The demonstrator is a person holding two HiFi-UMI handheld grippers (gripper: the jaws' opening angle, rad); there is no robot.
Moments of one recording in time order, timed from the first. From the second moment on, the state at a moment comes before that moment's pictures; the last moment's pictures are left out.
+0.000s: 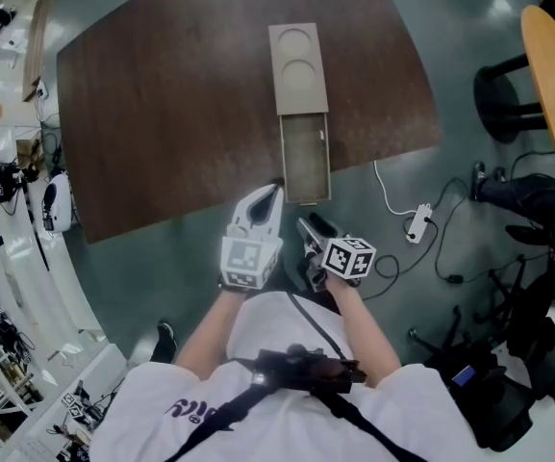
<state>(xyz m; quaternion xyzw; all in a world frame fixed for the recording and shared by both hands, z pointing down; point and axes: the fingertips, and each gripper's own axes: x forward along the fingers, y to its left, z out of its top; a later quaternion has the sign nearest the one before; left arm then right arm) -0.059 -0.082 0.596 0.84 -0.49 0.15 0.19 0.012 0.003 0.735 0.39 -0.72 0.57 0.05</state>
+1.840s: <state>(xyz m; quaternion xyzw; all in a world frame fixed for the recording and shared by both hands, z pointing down) -0.111 -0.120 0.588 0.81 -0.53 0.14 0.22 0.002 -0.089 0.698 0.38 -0.72 0.59 0.00</state>
